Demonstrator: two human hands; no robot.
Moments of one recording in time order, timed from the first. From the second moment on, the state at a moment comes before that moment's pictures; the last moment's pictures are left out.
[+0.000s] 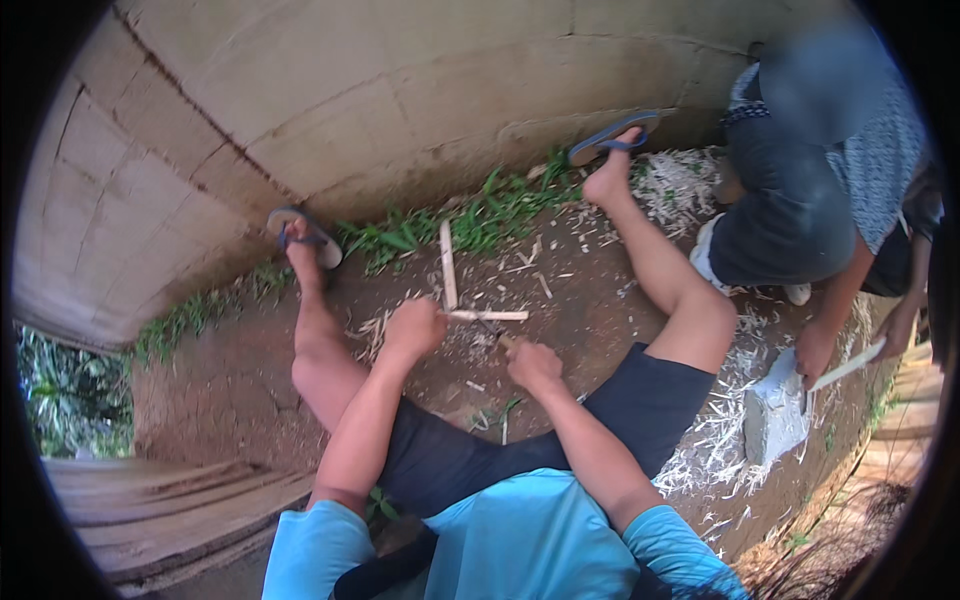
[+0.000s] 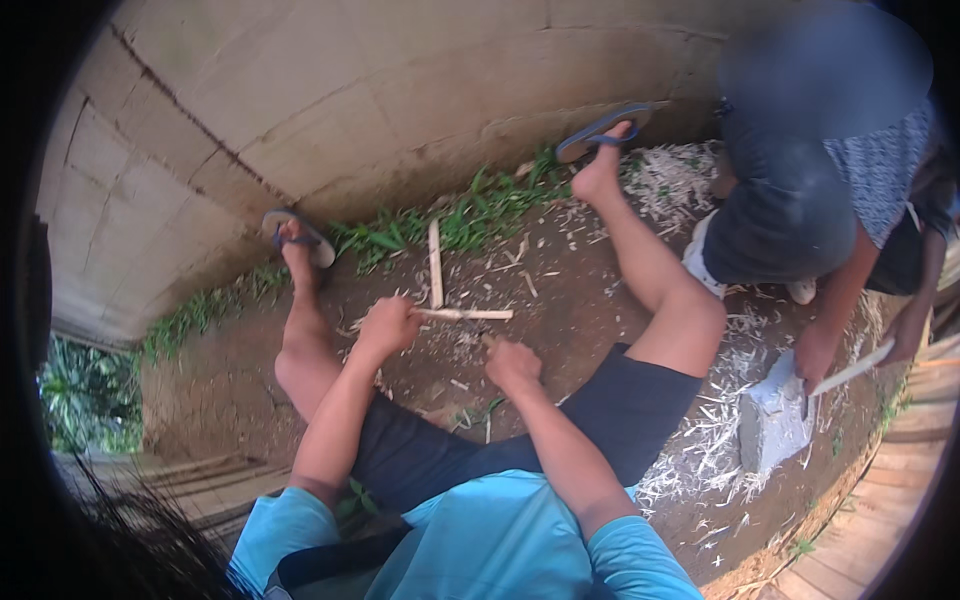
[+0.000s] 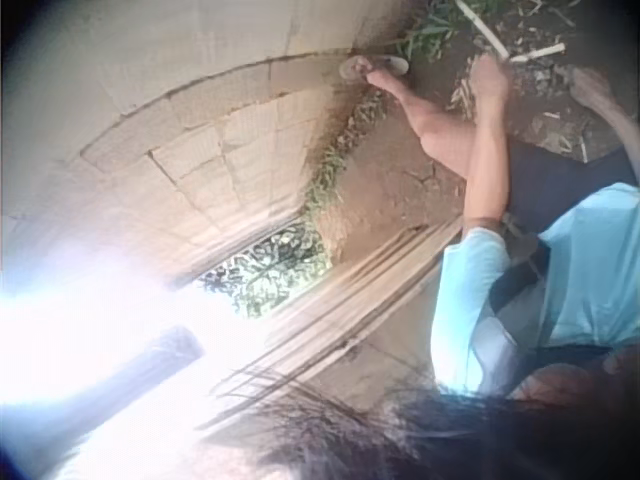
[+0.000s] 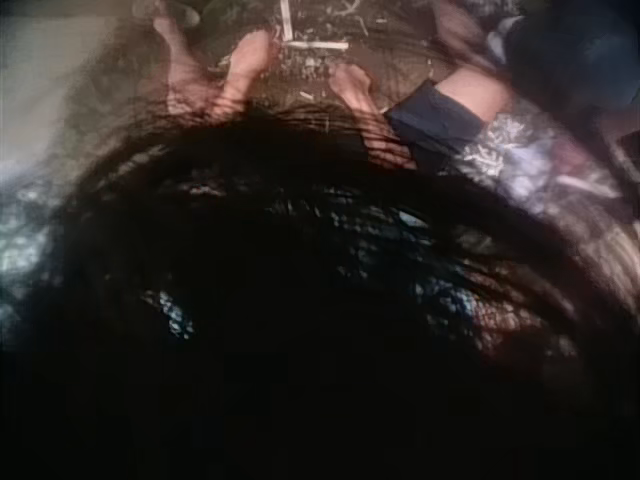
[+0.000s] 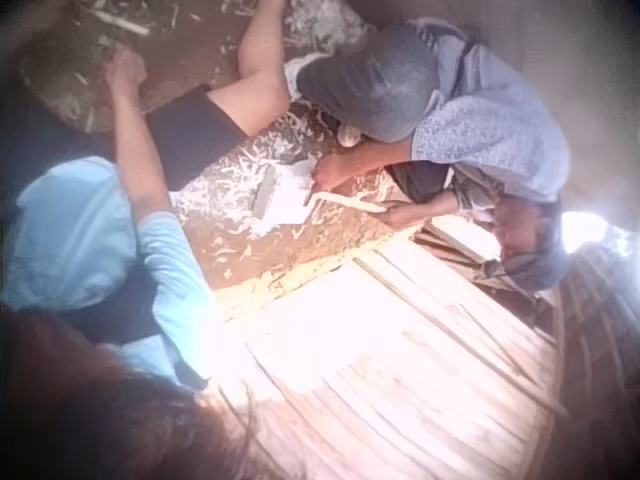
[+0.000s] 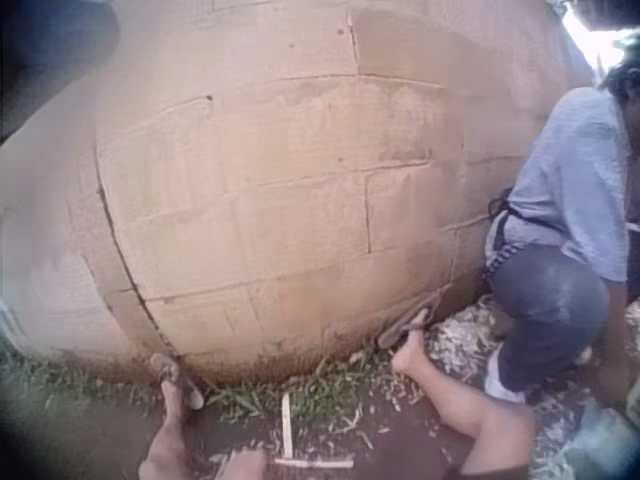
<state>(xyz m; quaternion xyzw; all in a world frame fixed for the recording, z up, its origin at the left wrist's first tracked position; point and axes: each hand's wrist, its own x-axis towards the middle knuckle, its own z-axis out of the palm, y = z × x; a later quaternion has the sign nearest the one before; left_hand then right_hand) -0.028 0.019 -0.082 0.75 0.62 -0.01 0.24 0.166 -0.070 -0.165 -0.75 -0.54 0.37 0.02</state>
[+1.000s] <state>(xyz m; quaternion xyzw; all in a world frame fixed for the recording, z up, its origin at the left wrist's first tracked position) -0.031 0.022 -0.078 0.70 0.67 0.01 0.24 0.142 -0.061 -0.172 -0.68 -0.60 0.23 0.35</state>
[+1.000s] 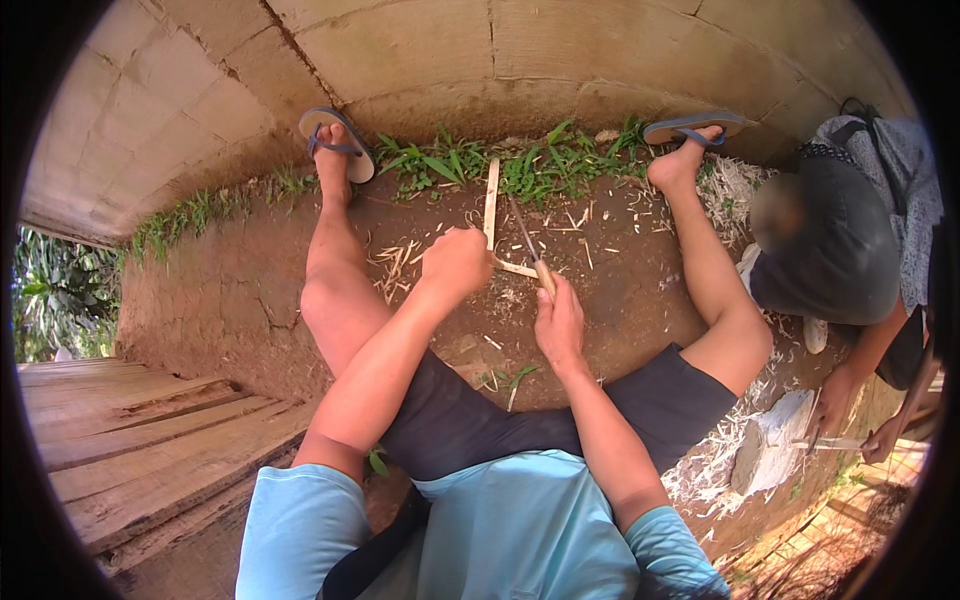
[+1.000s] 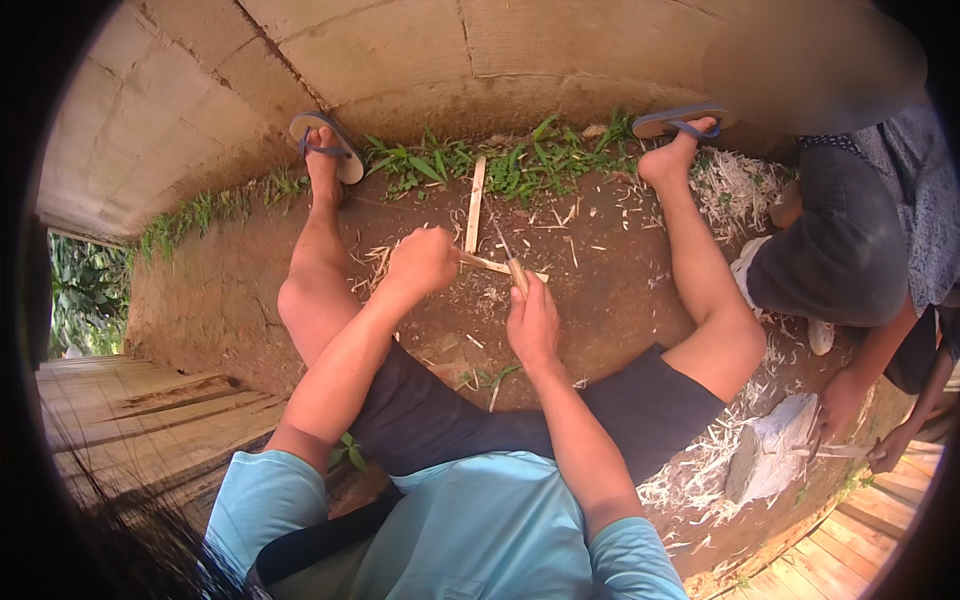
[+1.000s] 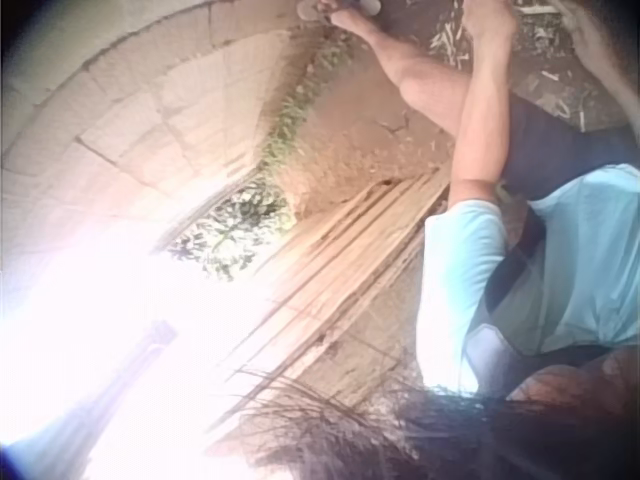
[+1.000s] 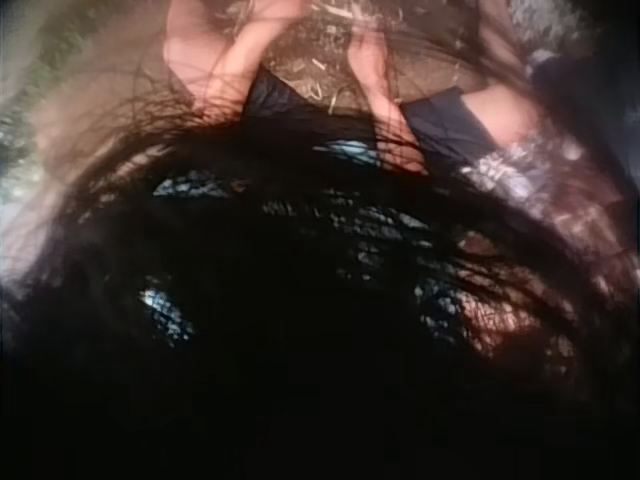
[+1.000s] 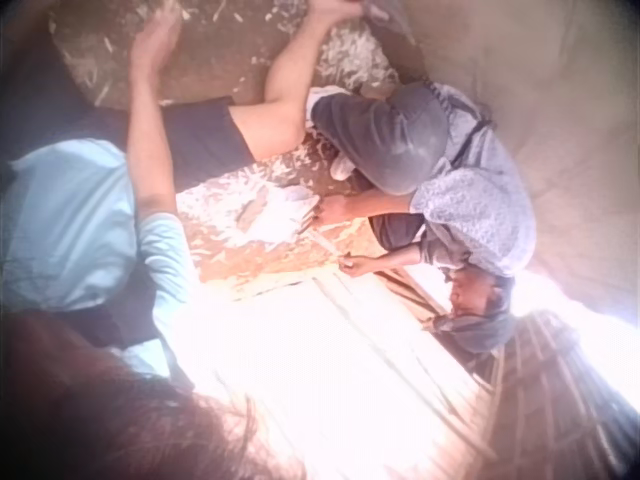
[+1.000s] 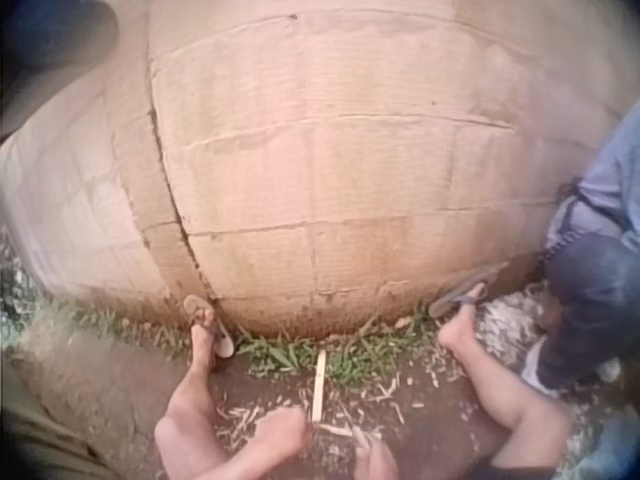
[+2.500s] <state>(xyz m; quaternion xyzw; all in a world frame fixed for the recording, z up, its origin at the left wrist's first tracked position) -0.025 0.014 -0.070 0.71 0.66 -0.01 0.26 0.133 -0.061 -0.143 -0.69 -0.56 0.17 0.43</state>
